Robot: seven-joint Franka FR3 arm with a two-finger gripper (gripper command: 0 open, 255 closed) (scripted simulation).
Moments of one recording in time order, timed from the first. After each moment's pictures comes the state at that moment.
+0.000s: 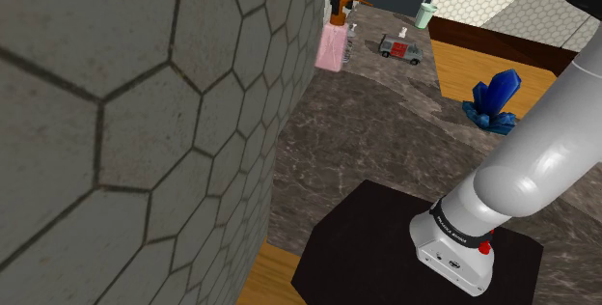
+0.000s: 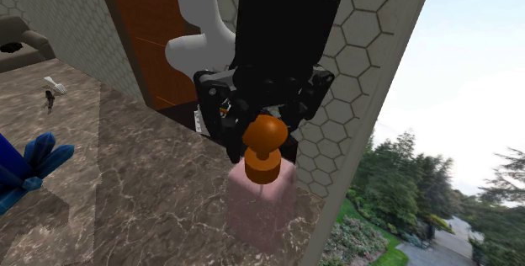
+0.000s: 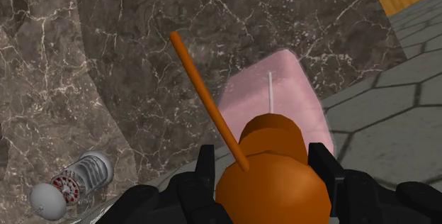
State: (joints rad) arm -0.15 0.10 0.07 -1.55 -0.17 1.60 -0.07
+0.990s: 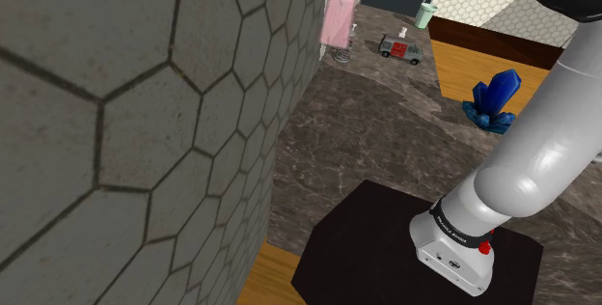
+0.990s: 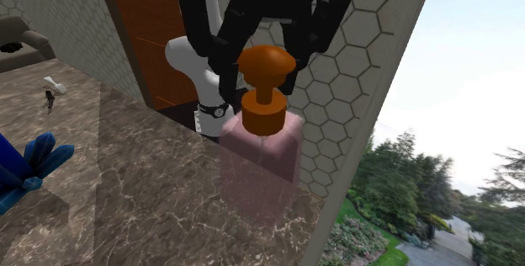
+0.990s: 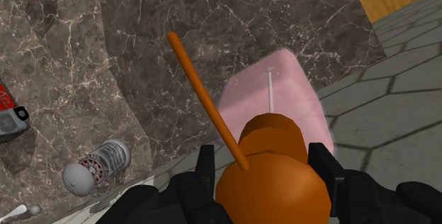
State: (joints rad) arm -0.14 0.18 0.07 -1.23 -0.18 1.37 -0.10
